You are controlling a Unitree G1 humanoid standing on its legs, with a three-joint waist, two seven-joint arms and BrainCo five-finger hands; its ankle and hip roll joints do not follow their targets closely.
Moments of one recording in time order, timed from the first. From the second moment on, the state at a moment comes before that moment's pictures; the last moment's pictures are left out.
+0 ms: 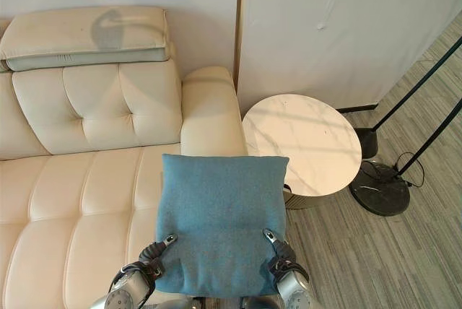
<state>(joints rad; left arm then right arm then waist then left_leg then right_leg) 0.08 0.26 -0.36 0.44 -1.00 0.08 0.24 0.04 -0.16 0.24 0.58 1.04 -0.01 -0.12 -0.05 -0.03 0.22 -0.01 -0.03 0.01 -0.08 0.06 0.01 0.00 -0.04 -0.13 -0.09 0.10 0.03</state>
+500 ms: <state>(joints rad) 0.14 0.41 -0.27 0.10 -0.45 0.18 0.10 0.18 -0.25 0.16 0.24 0.48 0.12 -0.11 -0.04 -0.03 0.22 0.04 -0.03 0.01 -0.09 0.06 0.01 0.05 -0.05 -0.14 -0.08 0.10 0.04</state>
